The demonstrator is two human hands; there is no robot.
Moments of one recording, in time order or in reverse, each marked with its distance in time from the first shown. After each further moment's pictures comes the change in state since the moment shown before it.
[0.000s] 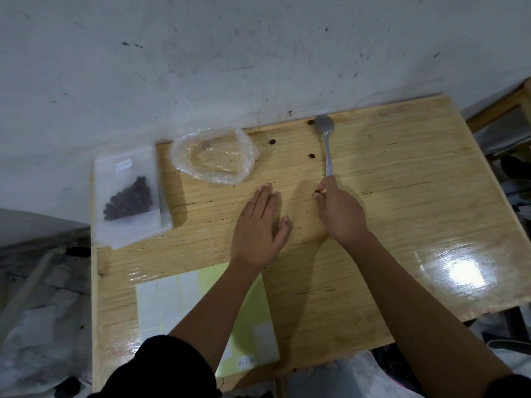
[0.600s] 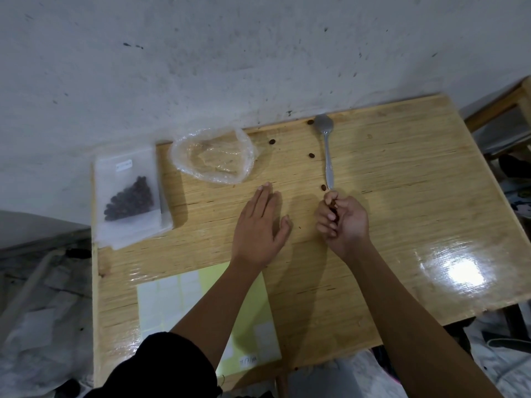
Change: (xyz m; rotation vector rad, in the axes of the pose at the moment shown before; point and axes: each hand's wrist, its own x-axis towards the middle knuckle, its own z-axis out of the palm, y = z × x) left_hand 0.000 -0.002 0.004 -0.009 -0.013 -0.014; right_hand -0.023 0.005 0.003 1.802 -0.237 0.361
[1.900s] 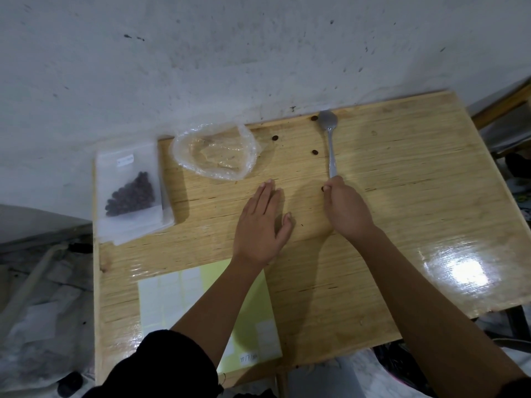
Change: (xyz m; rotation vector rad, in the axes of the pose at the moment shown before) left_hand 0.000 0.001 -0.001 0.002 0.003 0.006; right_hand 0.020 -0.013 0.009 -1.735 0.248 -0.339
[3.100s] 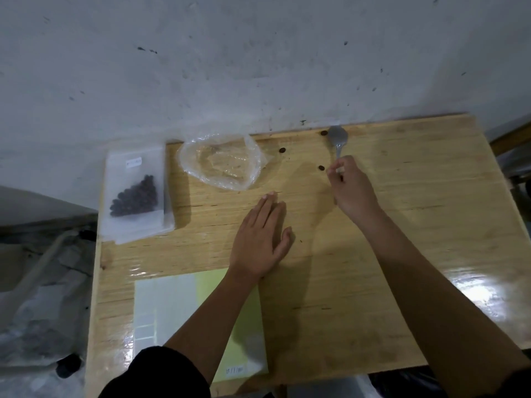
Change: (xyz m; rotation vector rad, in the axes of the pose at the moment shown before) left_hand 0.002 0.004 -0.003 0.055 -0.026 -0.026; right_hand 0.053 -0.007 -0.028 0.277 -0.021 -0.049
